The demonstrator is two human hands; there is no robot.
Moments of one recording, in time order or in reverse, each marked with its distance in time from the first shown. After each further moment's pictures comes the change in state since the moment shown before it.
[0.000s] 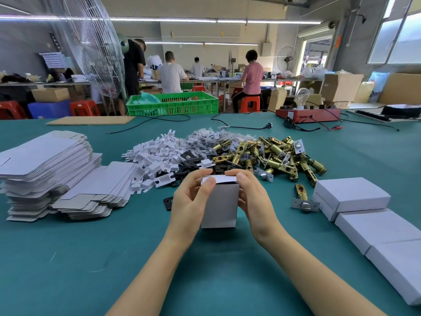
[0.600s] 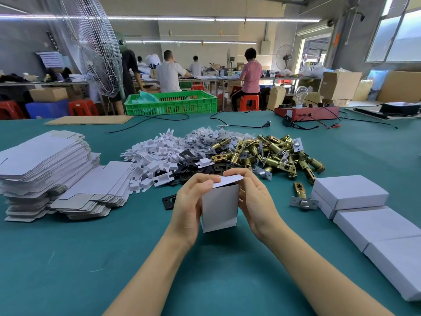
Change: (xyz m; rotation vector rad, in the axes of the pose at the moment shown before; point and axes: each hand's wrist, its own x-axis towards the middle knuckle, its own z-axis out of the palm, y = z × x) left_hand 0.000 0.007 0.001 -0.269 -0.162 -0.160; right_hand 0.006 -0.002 -0.003 0.100 0.005 0.060
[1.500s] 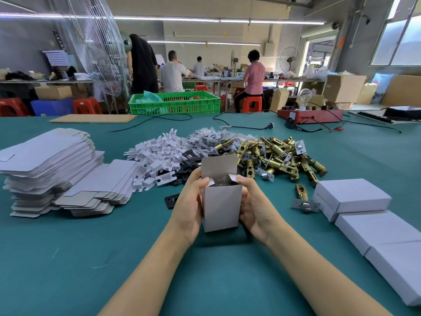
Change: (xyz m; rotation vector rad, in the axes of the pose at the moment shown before) left_hand 0.007 -0.004 -0.001 -0.091 0.015 -0.081; right_hand 0.001 0.004 -0.002 0.110 -0.028 0.385
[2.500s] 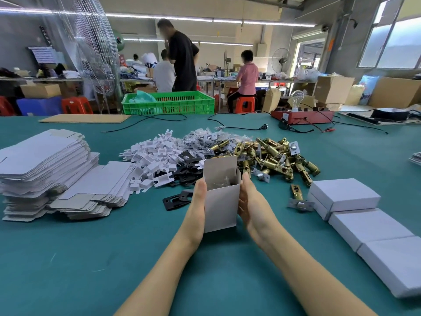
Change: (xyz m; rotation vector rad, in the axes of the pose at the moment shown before) left_hand -0.009 -0.015 0.000 0.172 -0.045 -0.080; right_hand -0.004 0.003 0.007 -0.005 0.100 -0.093
